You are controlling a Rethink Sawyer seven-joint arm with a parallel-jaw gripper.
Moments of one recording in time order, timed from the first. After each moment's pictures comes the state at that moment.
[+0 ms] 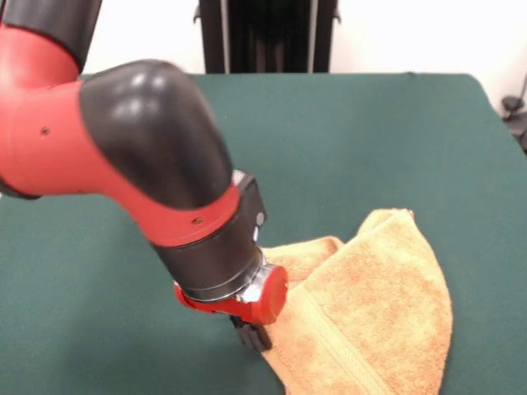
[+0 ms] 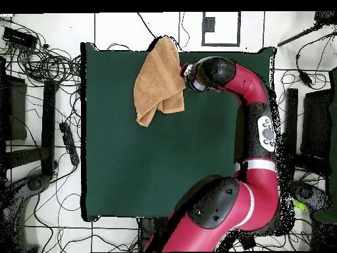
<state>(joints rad) -0.48 -0.02 0.53 0.68 -0.25 1.03 1.94</state>
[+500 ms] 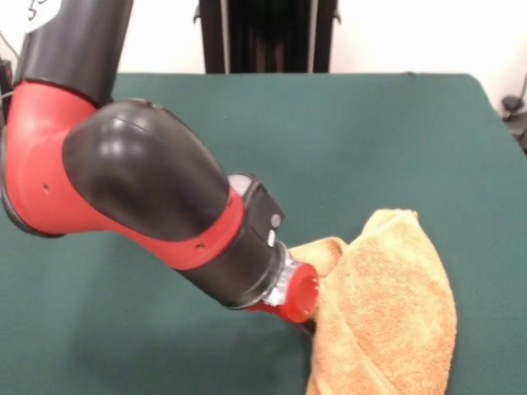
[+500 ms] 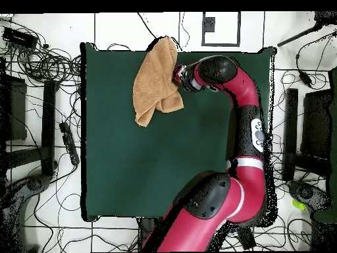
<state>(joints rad) -0.46 0.09 0.60 0.55 -0.12 1.22 1.94</state>
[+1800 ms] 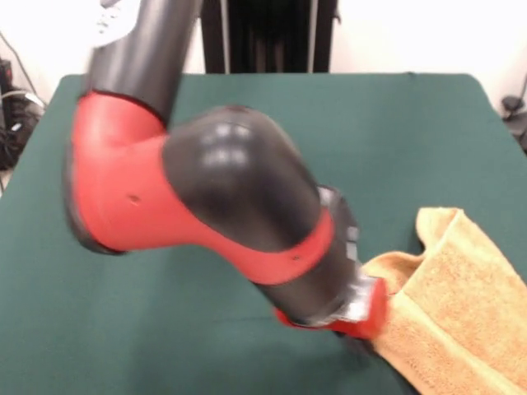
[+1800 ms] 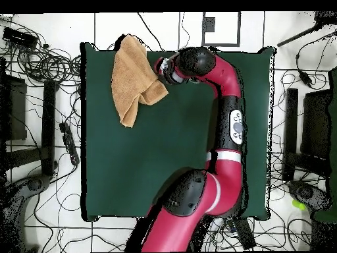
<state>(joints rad) -0.37 0.11 0.69 0.42 -0.26 1.26 1.94</state>
